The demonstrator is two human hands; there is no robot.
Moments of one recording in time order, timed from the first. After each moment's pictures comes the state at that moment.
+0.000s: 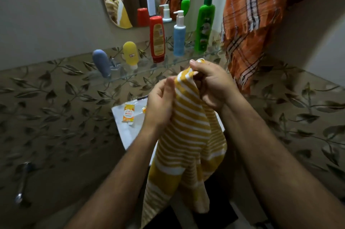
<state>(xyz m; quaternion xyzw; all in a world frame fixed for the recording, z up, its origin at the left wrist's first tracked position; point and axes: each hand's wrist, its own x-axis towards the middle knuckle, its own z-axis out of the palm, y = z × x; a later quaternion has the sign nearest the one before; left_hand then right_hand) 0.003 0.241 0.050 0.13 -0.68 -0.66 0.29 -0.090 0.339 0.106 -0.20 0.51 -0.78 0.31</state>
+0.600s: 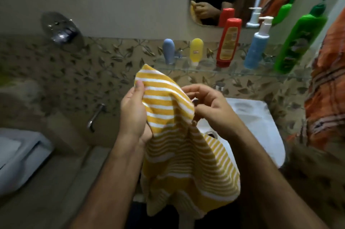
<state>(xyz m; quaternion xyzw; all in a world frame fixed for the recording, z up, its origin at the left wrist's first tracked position) 0.054 0.258 0.069 0.37 -0.35 -0.65 0.57 -0.111 0.316 0.055 -0.55 0.47 -0.56 0.41</state>
